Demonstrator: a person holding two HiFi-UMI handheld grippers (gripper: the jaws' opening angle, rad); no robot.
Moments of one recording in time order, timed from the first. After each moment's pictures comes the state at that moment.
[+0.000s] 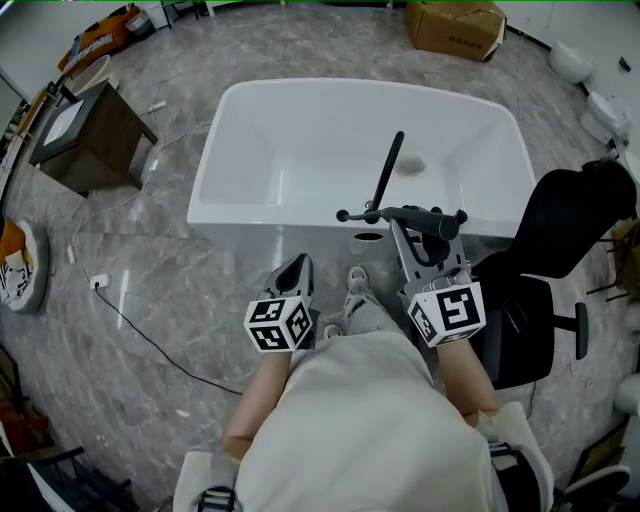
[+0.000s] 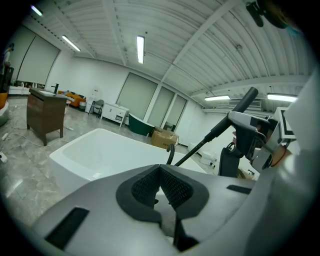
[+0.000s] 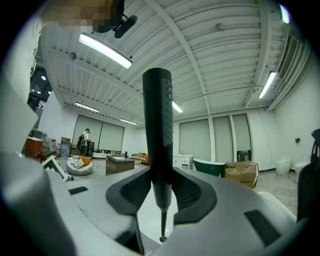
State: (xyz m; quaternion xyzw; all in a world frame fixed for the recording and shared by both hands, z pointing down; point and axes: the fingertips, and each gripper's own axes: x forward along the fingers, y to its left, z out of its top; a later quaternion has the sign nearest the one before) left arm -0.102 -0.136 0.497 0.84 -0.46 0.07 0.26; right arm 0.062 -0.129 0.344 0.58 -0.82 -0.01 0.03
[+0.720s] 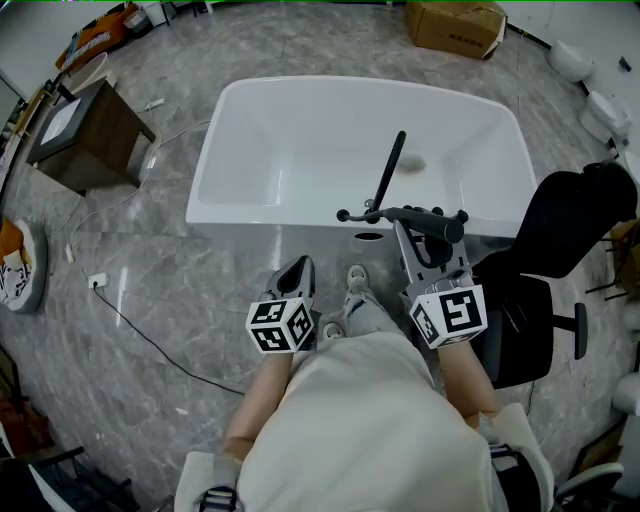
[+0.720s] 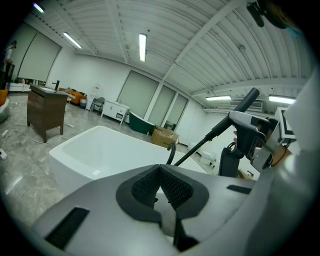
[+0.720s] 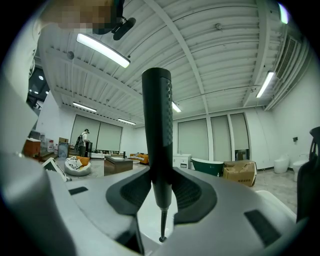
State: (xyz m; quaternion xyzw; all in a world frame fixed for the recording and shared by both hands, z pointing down) left arm -0.102 -0.140 0.506 0.84 -0.46 0.08 0.28; right arm 0.065 -0.135 0.348 0.58 -0.81 -0.01 0.02
